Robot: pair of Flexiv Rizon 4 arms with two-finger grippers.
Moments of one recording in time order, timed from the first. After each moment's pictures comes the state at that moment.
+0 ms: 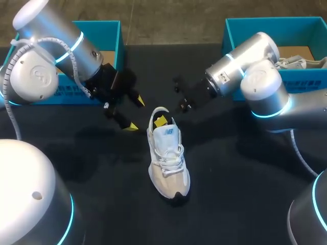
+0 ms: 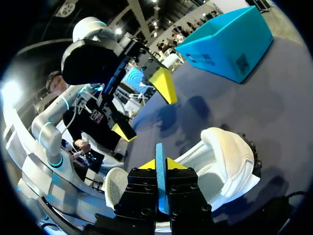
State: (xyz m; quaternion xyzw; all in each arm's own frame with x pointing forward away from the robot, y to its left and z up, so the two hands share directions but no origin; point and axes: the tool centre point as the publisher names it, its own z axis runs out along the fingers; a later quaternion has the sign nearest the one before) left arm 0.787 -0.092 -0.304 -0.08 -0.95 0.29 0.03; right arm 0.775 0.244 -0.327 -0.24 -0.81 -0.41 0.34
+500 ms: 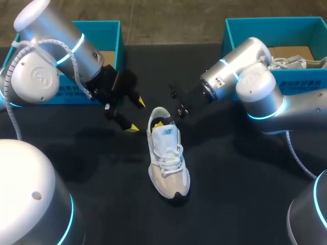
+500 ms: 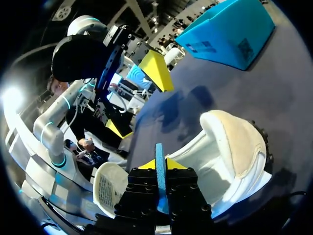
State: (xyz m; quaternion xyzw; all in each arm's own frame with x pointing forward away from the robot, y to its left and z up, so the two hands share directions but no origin) left arm 0.785 -0.094 -0.306 -0.07 -0.95 0.29 0.03; right arm 0.766 0.251 -0.340 -0.23 -0.81 -0.40 0.36
